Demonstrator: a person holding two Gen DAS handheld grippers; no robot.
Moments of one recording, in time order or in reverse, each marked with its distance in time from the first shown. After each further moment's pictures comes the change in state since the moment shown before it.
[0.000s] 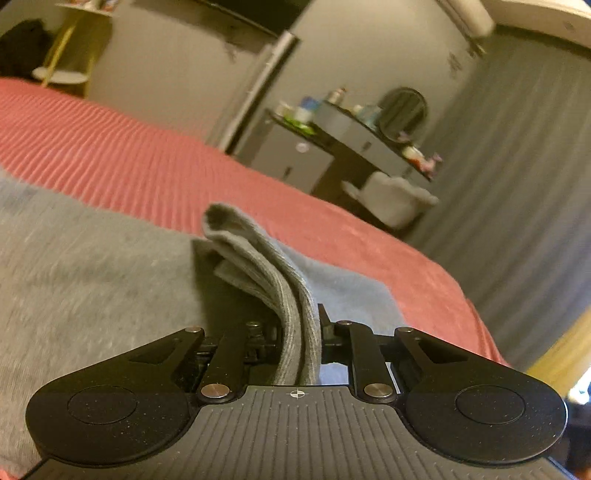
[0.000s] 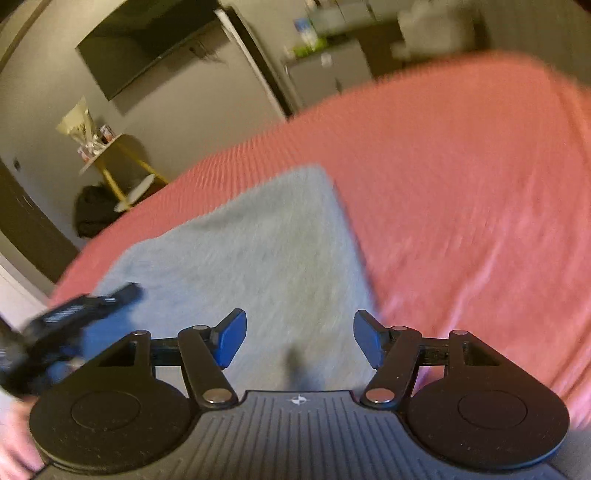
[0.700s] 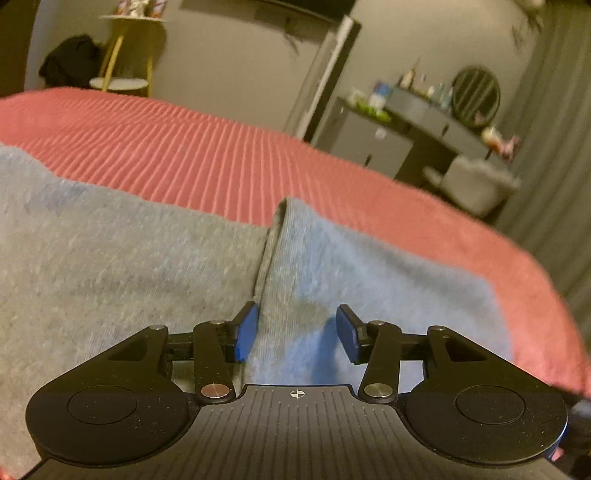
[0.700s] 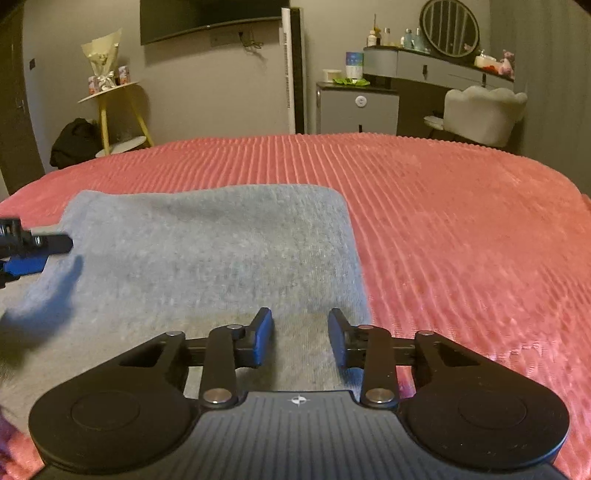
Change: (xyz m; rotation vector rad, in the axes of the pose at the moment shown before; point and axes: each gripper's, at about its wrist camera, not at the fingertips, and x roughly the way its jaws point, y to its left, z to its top) left arm 0.039 0.016 0.001 0.027 0.033 0.314; right arm 0.084 0.031 -0.003 -0.291 -0.055 -0.103
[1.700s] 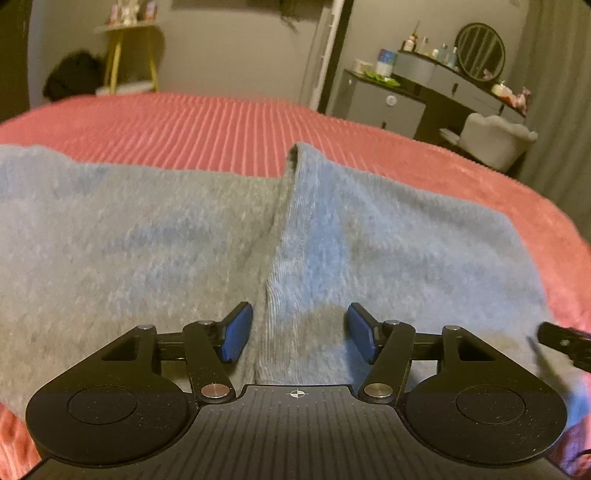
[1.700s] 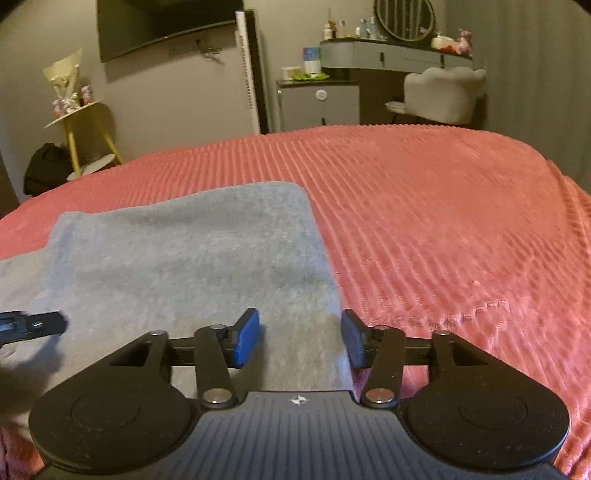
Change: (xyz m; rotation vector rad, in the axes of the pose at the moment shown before) left arm -0.016 -0.014 -0.032 0.109 0.049 0.112; right arm -0.037 -0.004 -0.011 0.112 0.015 -0.057
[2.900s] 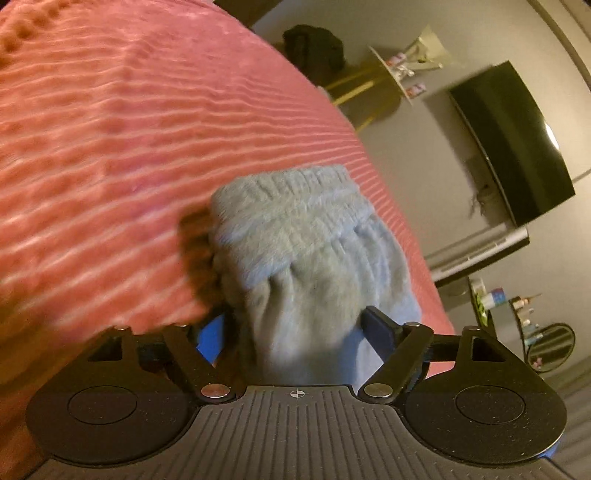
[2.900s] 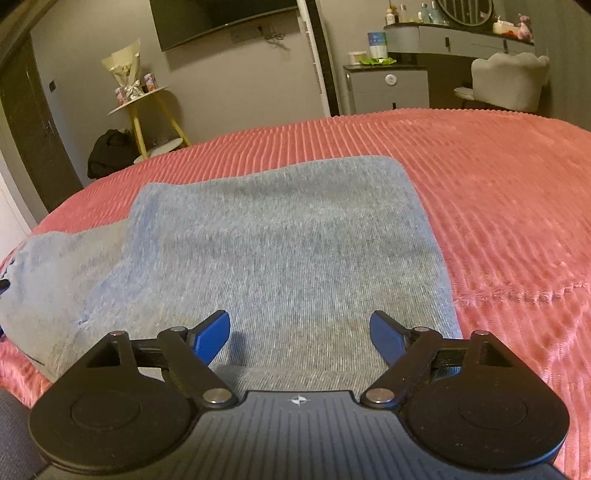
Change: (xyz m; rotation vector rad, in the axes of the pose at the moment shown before) left arm -0.048 0.339 -0.007 -0.951 -0.211 0.019; right arm 0.004 0.028 -0.007 -0.014 0.052 0.217
